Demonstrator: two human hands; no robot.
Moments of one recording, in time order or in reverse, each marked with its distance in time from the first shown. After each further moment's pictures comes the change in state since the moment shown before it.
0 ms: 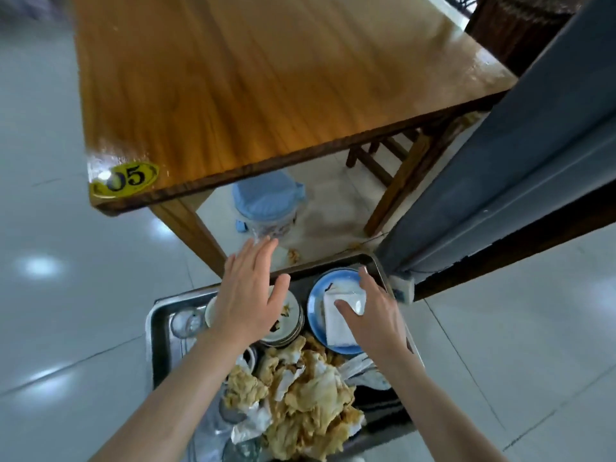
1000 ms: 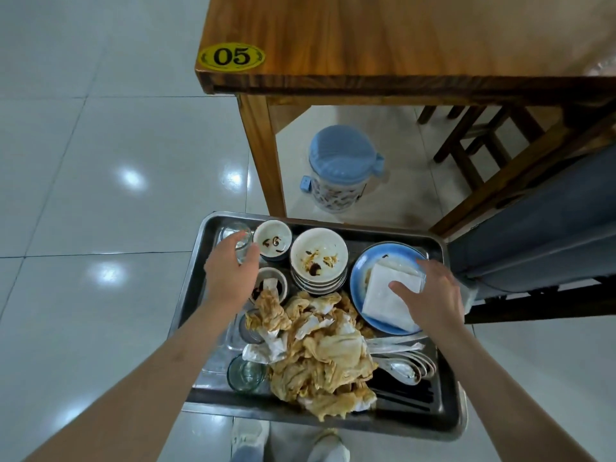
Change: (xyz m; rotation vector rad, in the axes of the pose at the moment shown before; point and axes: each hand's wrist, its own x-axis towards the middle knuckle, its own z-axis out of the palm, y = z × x) left_hand -0.090 -0.065 0.064 -0.480 0.388 -0.802; right_hand 0.035 0.051 0.023 -0.170 -0.069 -0.113
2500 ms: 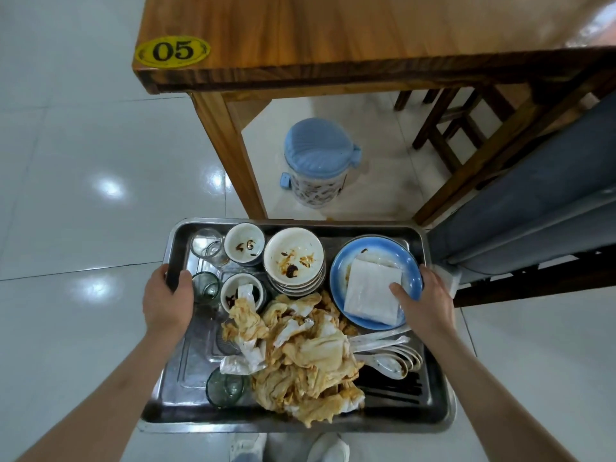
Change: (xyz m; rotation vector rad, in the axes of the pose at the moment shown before) left_hand 0.026 -0.078 -0.010 0.047 0.211 -0.104; right_hand 0.007 0.043 0.019 0.154 0.035 0.139
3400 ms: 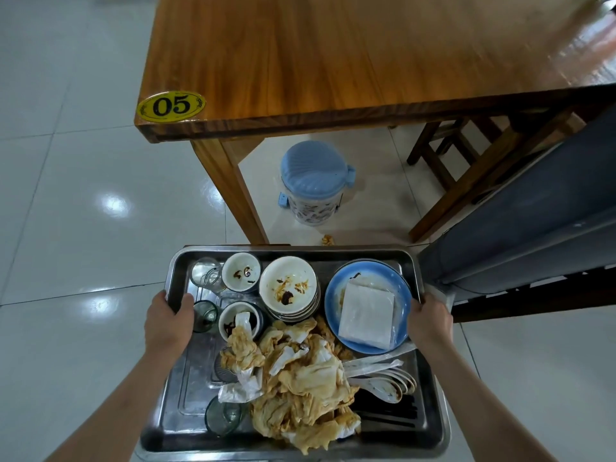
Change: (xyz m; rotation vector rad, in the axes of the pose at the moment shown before) left_hand 0.016 0.007 -0.001 0.127 -0.113 -0.078; right_hand 0.020 -0.006 -0.011 -0.022 -0.024 0.215
